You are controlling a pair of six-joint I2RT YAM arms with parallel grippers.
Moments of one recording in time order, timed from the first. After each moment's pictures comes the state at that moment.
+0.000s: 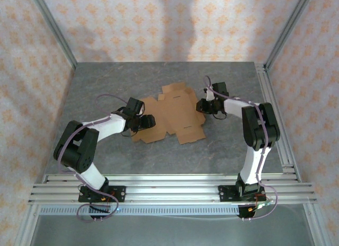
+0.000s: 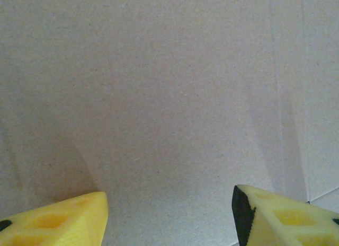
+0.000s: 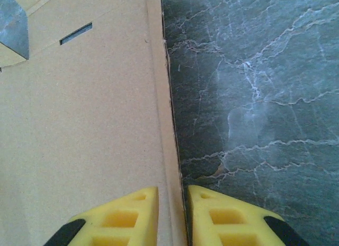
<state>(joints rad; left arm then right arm) -0.35 1.64 0.86 -0.26 0.16 -0.65 0.21 1.92 1.15 -0.21 -0.45 0.29</state>
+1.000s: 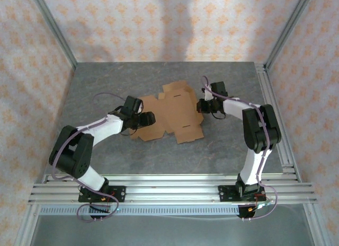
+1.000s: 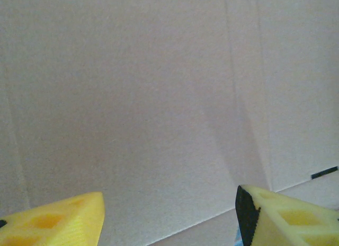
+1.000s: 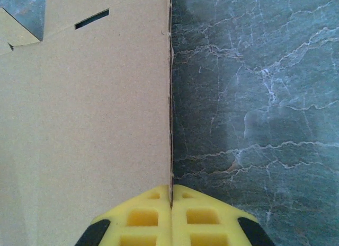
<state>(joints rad) -0.35 1.56 0.86 -0.26 0.15 -0.65 0.24 1.88 1.14 -0.23 -0.40 0.23</state>
